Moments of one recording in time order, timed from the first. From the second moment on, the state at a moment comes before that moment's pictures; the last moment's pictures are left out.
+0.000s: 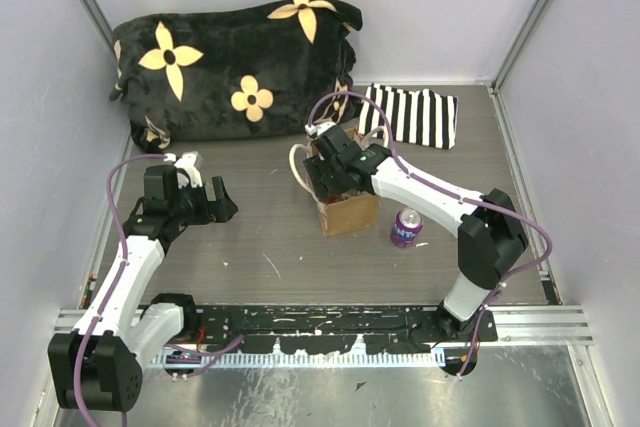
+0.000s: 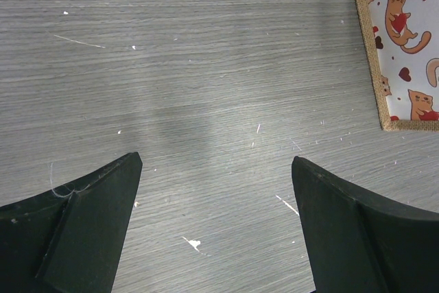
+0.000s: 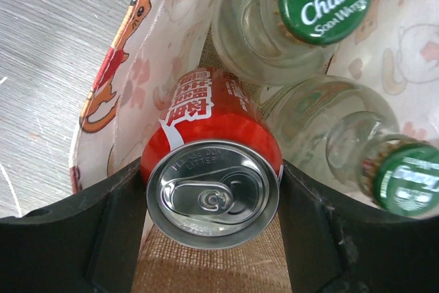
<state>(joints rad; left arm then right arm) -0.06 0.93 0.62 -0.43 0.29 -0.19 0.76 1.66 1.34 -0.61 0.19 0.23</state>
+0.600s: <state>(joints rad) -0.06 0.93 0.62 -0.43 0.29 -0.19 0.76 1.77 1.39 -0.61 0.21 0.22</state>
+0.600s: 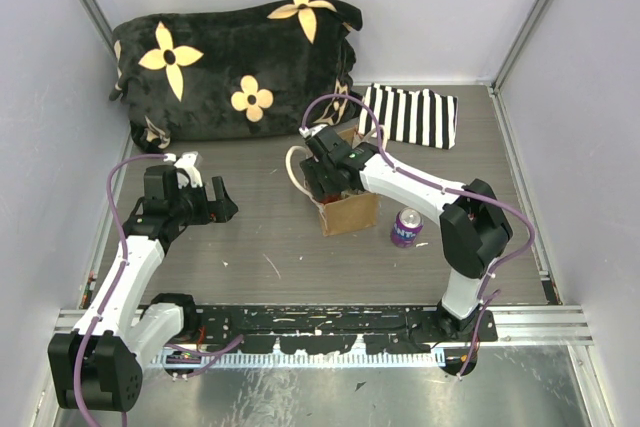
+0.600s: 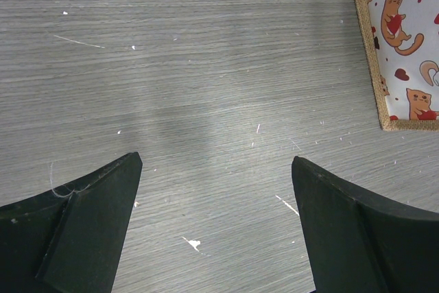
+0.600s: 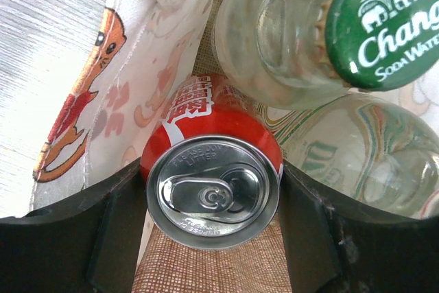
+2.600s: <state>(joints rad) -0.06 0.91 0.61 -0.43 0.32 -0.19 0.52 1.10 1.20 -0.98 0.42 0.47</state>
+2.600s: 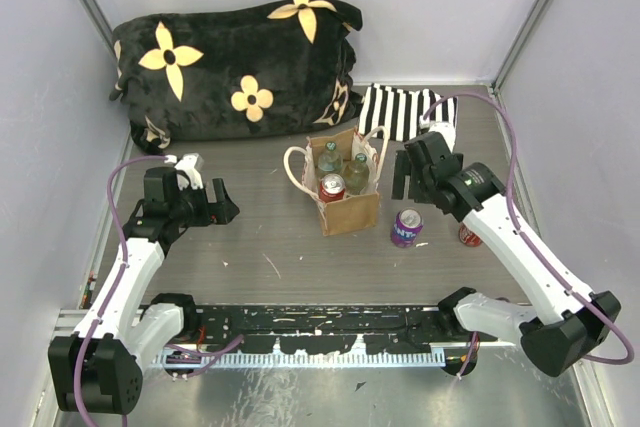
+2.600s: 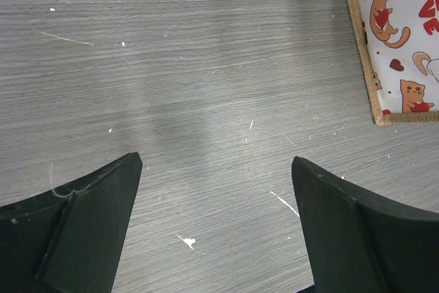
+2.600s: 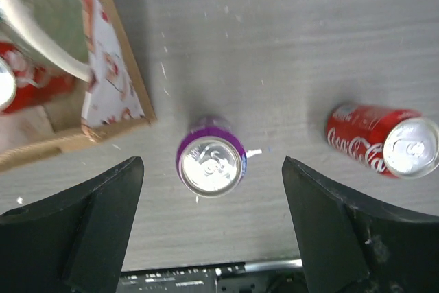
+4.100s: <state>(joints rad) -0.06 0.91 0.61 -0.43 0.32 -0.19 0.41 1.21 0.87 -0.84 0.22 0.52</state>
